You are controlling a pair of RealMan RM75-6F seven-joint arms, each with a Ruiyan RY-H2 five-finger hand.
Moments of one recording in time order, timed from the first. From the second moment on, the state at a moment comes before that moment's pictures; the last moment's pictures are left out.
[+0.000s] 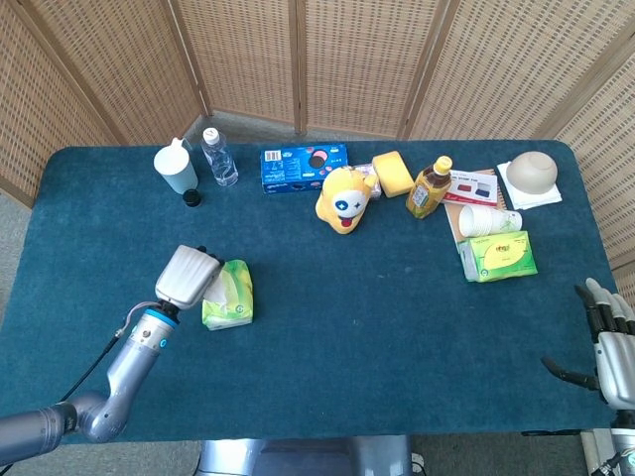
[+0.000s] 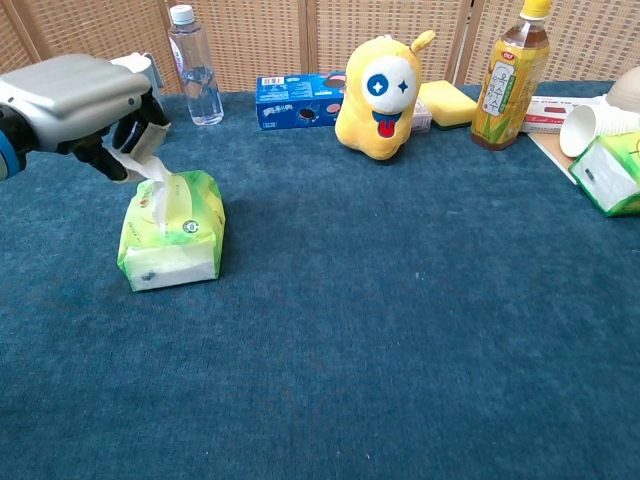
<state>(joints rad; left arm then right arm) -0.63 -1.49 -0.18 -1.55 1.27 1.11 0.66 0.03 -1.02 0.08 -1.73 -1.45 1.48 0.06</state>
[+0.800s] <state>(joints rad) -0.51 -1.08 -0.16 -1.99 1.68 1.42 0.45 0.03 -1.04 0.07 -1.74 -1.47 1.49 -0.01</state>
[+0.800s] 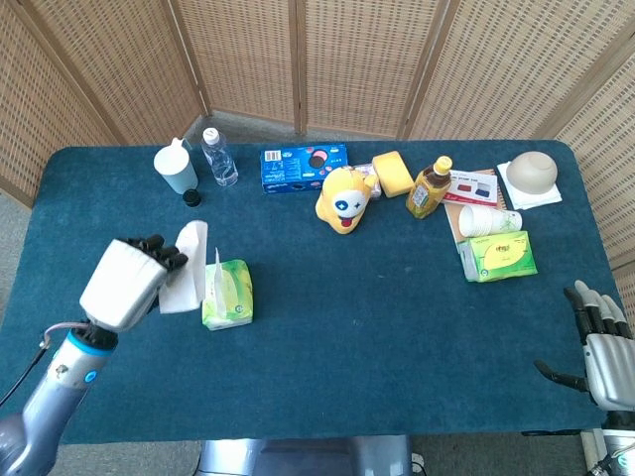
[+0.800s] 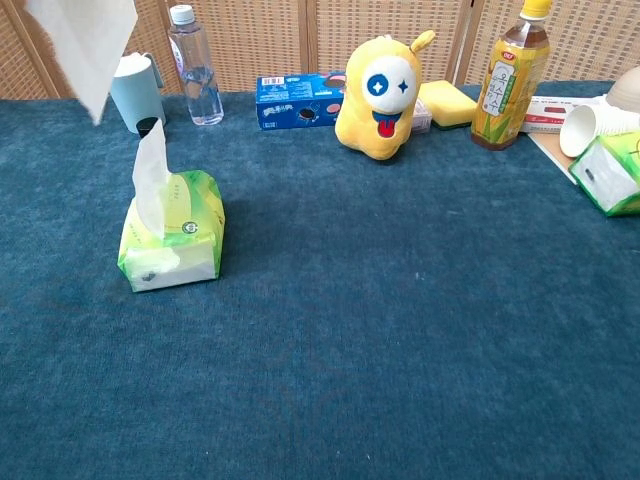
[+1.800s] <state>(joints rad) -0.40 -1.02 0.21 -1.71 1.73 1.08 0.29 0.03 -1.05 0.07 -1.74 -1.45 1.48 -0.02</state>
